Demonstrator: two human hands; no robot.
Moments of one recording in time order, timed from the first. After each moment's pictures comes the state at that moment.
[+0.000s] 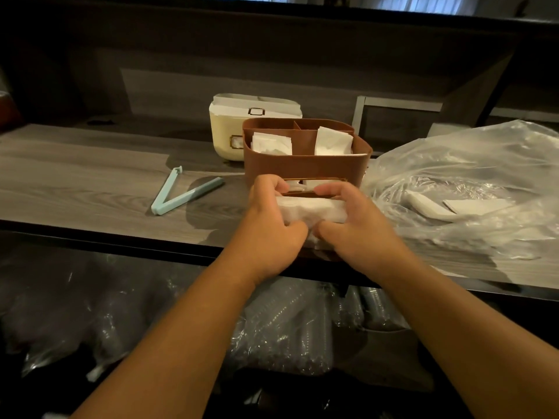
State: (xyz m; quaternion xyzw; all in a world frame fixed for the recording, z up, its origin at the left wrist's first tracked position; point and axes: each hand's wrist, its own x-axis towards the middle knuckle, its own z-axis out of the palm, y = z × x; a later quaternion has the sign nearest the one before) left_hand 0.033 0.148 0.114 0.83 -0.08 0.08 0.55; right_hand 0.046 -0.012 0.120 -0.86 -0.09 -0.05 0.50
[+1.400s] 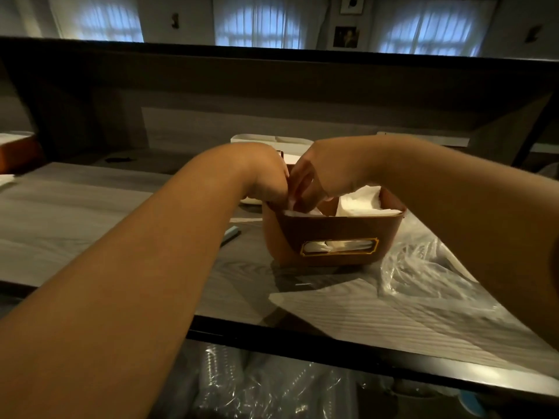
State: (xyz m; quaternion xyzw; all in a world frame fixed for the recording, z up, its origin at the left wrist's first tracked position) left_hand 0.144 0.193 0.252 0.99 -0.09 -0.05 0.13; right_hand 0.183 0.048 0.261 -0.95 -0.30 0.11 0.04
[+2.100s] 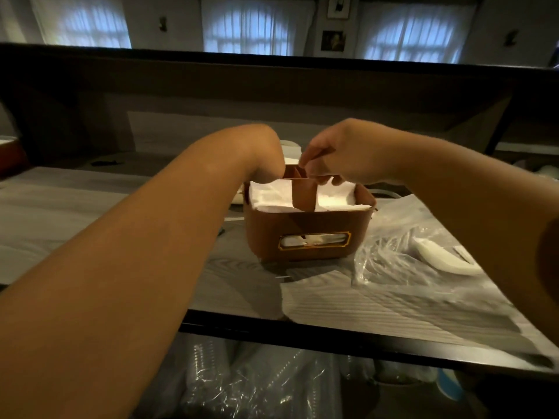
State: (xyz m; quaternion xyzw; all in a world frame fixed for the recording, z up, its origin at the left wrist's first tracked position) left_hand 0.149 0.169 0.261 0.99 -0.07 0.05 0.10; right_hand 0.145 0.000 0.272 -0.96 -0.22 -0.02 0.19
